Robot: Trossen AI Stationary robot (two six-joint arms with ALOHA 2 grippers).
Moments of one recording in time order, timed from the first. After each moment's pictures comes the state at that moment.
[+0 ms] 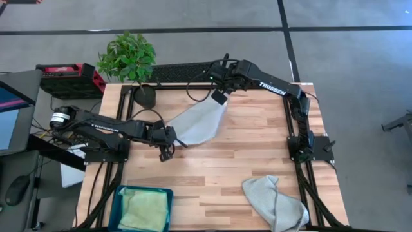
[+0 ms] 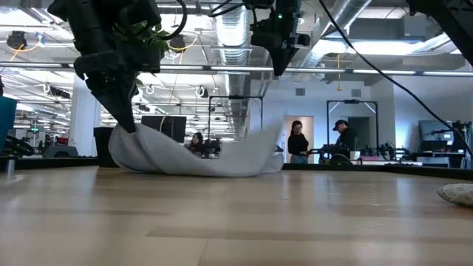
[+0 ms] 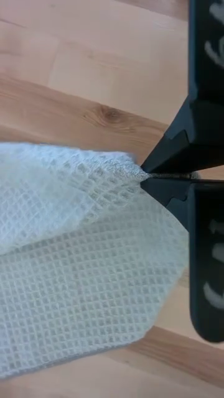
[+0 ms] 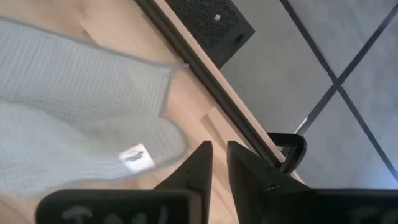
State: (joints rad) left arm -0.05 1.28 0.75 -0.63 -0.18 -0.34; right arm -0.33 2.02 2.22 -1.47 0.47 0.20
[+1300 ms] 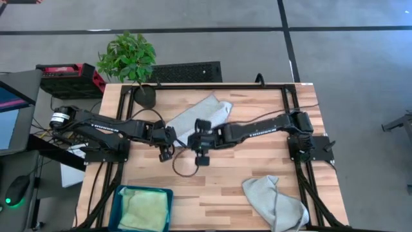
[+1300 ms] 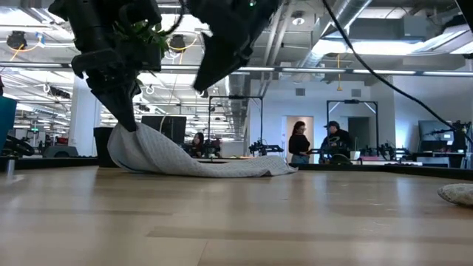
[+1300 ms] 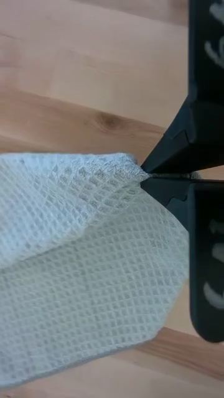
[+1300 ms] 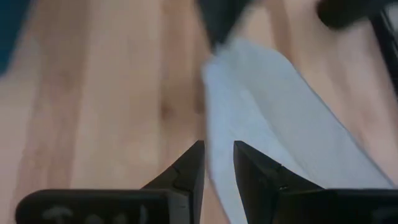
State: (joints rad) left arm -0.05 1.28 0.76 -0.63 -0.16 -0.29; right arm 0.15 2.02 1.66 -0.55 0.27 -0.04
